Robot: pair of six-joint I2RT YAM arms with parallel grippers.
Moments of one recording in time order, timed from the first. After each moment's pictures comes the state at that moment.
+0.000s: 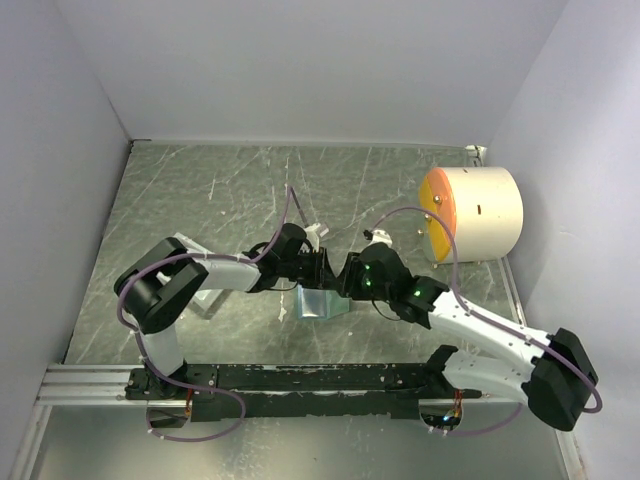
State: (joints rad) left arm -0.82 1.80 0.84 0.35 0.44 -0.72; right arm 0.81 1.02 0.60 -0.26 0.12 0.75
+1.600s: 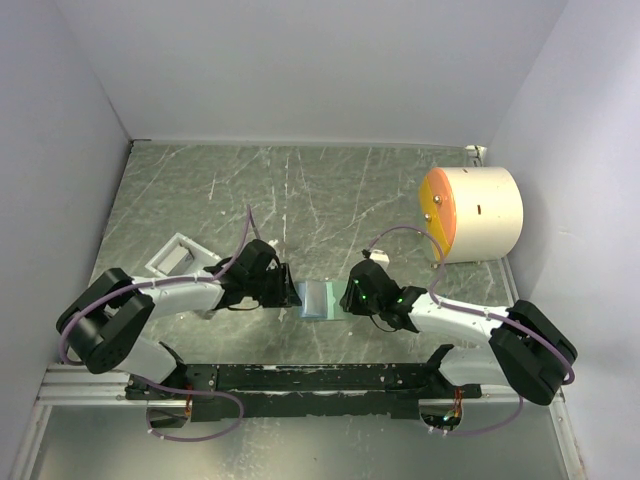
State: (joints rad) left arm -0.75 1.46 0.59 0.02 0.23 -0.79; right arm 0.81 1.23 0.44 -0.07 0.17 0.81
